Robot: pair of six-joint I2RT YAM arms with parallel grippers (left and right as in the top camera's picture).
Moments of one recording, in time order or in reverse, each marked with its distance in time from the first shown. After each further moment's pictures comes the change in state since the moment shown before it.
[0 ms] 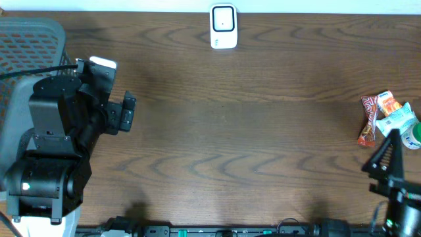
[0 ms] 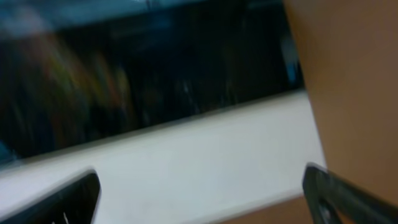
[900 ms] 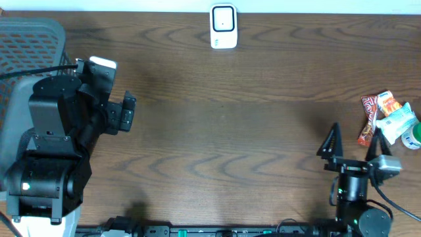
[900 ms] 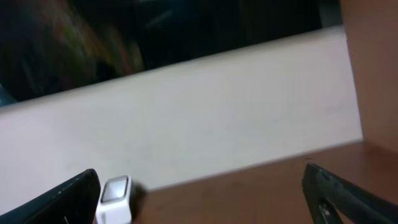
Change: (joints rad) left arm 0.000 0.000 0.000 0.000 0.000 0.000; right arm 0.087 -0.216 -0.681 0.374 -0.004 0.000
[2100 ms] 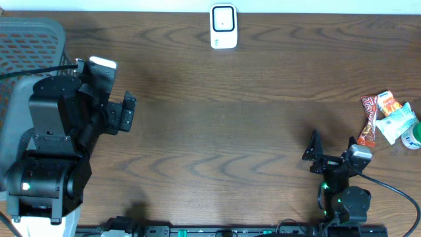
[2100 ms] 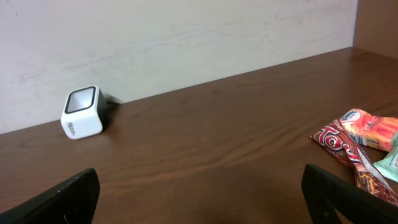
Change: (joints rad) left arm 0.000 0.000 0.000 0.000 0.000 0.000; right arm 0.020 0.000 -0.153 -0.168 0.027 0.000
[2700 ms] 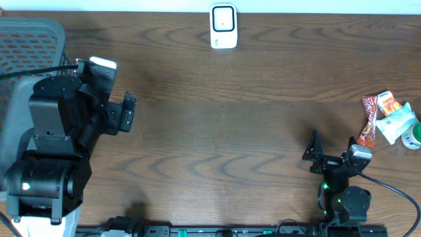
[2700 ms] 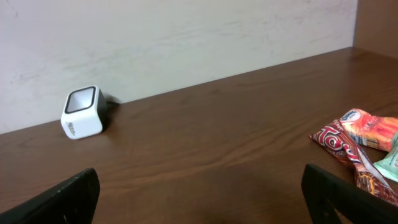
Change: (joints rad) left arm 0.000 -0.001 0.000 0.005 0.000 0.000; right arm 0.000 0.000 0.000 0.000 0.000 0.000
